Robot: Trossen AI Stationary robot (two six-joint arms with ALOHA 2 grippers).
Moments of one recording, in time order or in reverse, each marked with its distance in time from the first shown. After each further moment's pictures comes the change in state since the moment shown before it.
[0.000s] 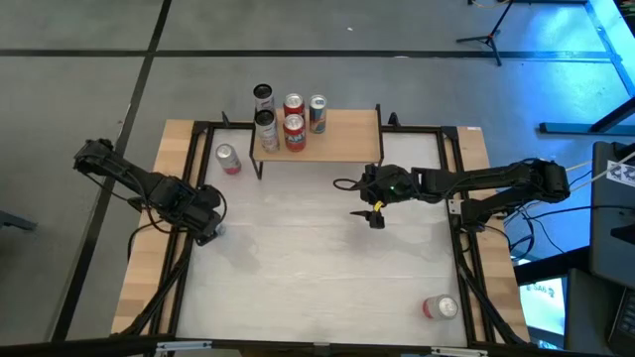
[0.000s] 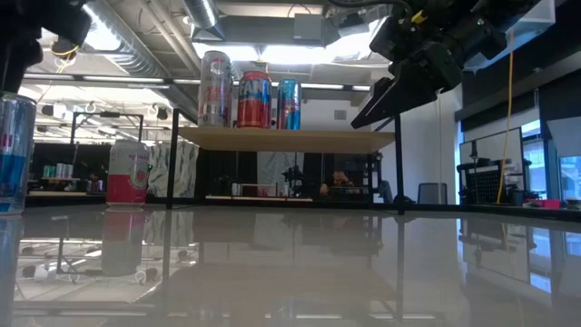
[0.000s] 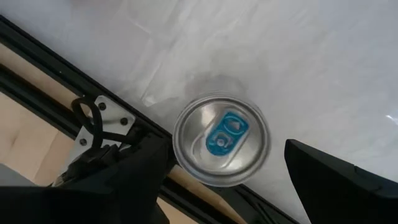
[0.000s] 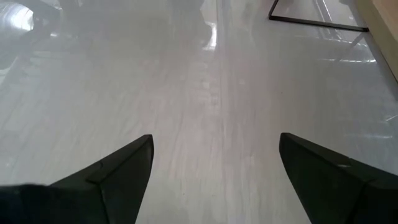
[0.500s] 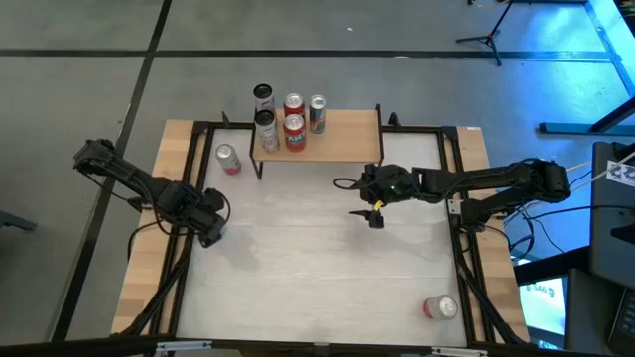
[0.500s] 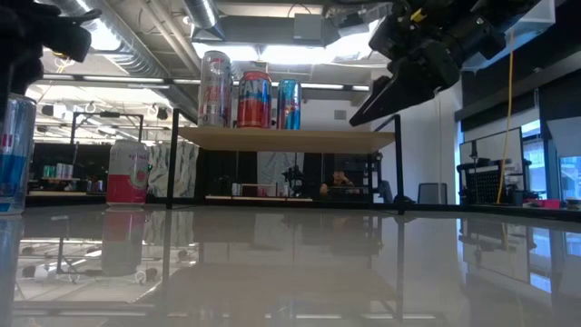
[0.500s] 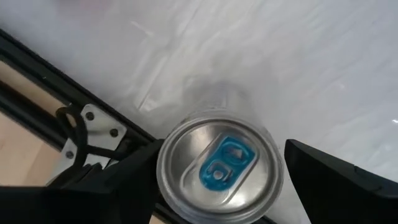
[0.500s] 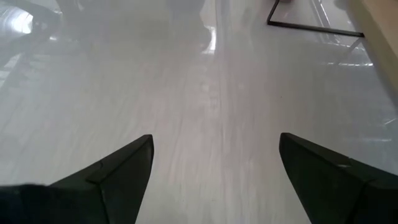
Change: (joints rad) left arm 0.001 0.001 -0.101 0.102 -0.017 0.000; right arm 0.000 0.000 0.000 0.015 0.000 0.000
